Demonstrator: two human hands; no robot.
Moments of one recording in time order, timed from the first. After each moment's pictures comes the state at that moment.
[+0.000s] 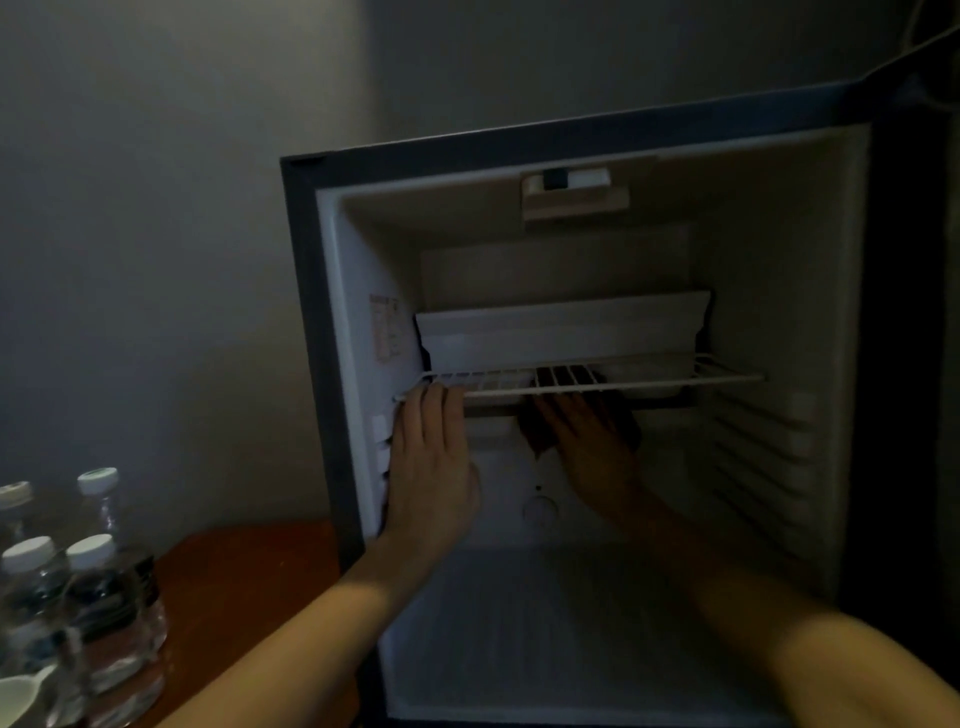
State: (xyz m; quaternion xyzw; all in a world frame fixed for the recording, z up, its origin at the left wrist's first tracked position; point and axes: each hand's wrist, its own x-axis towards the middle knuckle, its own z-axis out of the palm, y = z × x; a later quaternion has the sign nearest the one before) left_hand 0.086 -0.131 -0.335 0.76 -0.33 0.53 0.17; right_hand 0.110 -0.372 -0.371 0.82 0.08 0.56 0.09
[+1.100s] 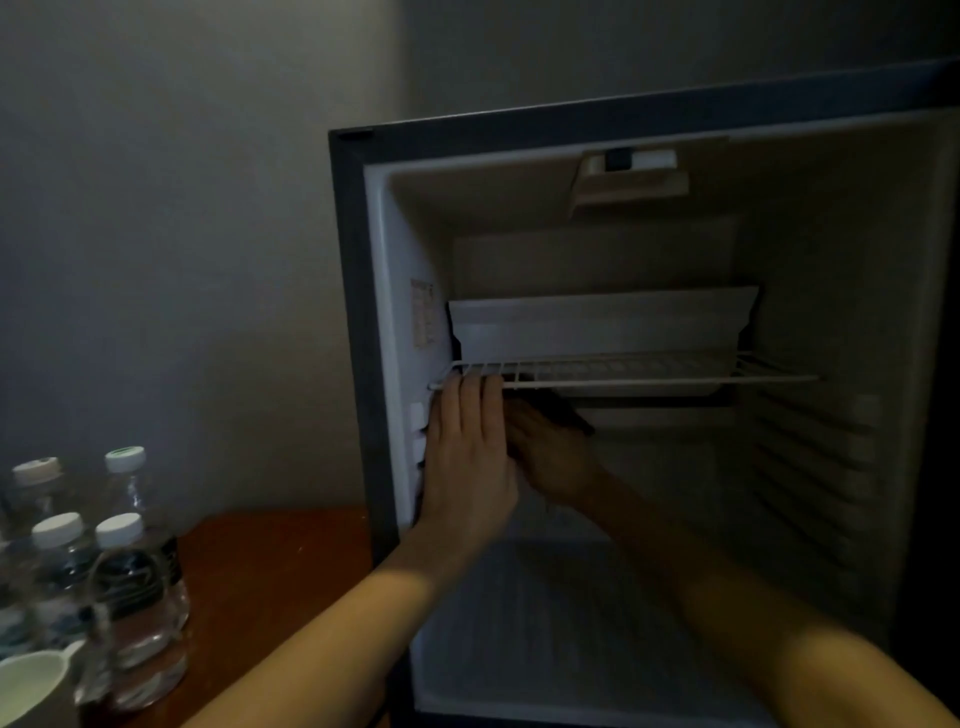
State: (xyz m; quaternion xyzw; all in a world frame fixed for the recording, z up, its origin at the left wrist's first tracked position) left_hand 0.079 -0.131 -0.332 0.79 -0.31 0.51 0.14; right_hand 0.129 -0.300 -0.360 0.81 0.22 0.55 0.04
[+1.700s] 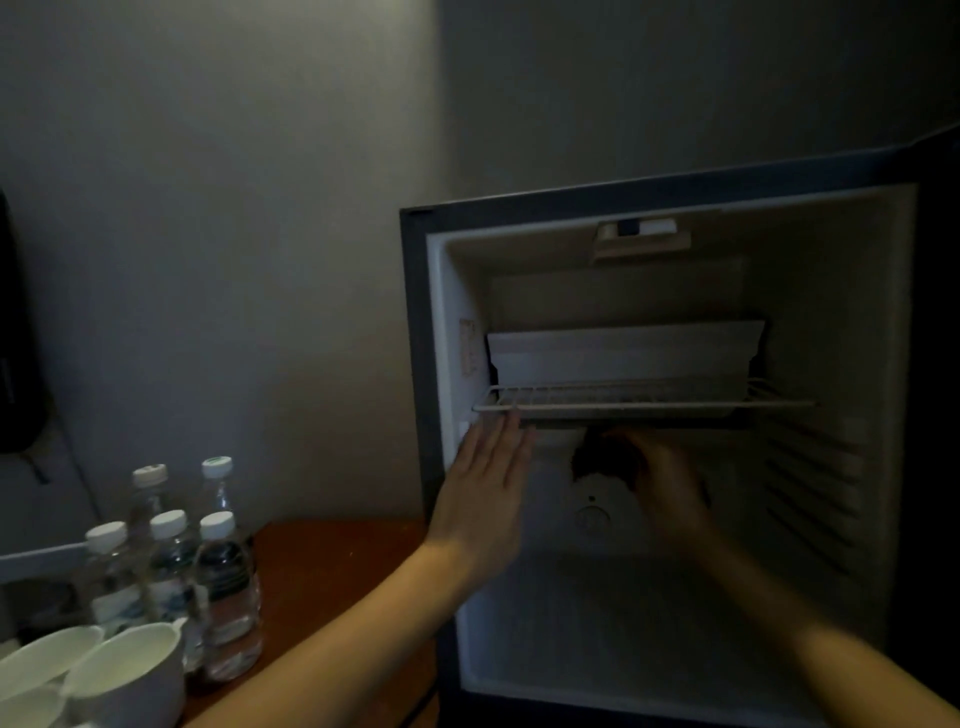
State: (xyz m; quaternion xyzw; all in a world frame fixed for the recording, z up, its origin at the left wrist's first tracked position) left_hand 0.037 -0.076 -0.324 0.84 -0.37 0.41 -0.03; right_hand 0.013 -0.300 -0.337 0.82 0.03 0.48 -0.31
